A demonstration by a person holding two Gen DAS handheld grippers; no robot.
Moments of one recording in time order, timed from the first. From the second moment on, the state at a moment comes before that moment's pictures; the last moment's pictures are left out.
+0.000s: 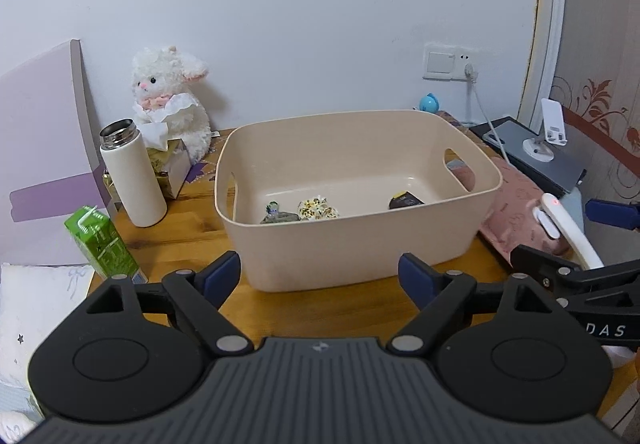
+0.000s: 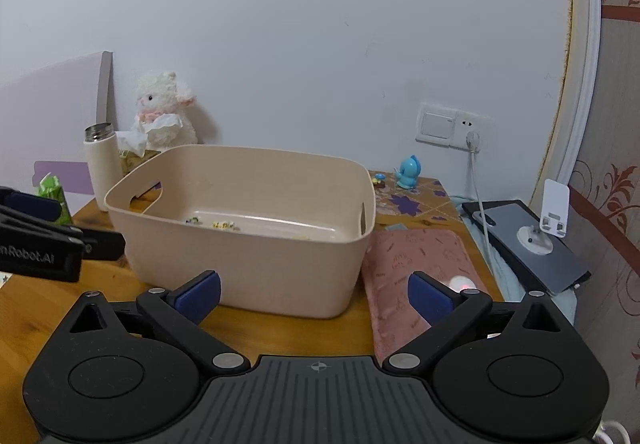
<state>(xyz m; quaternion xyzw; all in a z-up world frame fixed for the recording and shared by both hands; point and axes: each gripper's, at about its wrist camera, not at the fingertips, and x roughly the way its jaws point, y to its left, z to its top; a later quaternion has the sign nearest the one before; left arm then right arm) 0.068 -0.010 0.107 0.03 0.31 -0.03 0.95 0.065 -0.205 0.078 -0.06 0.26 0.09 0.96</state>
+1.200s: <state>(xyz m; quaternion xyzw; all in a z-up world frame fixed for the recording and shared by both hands) -0.038 -0.028 0.093 0.01 0.31 -0.04 0.95 -0.021 -0.223 0.070 -0.06 0.28 0.10 0.95</state>
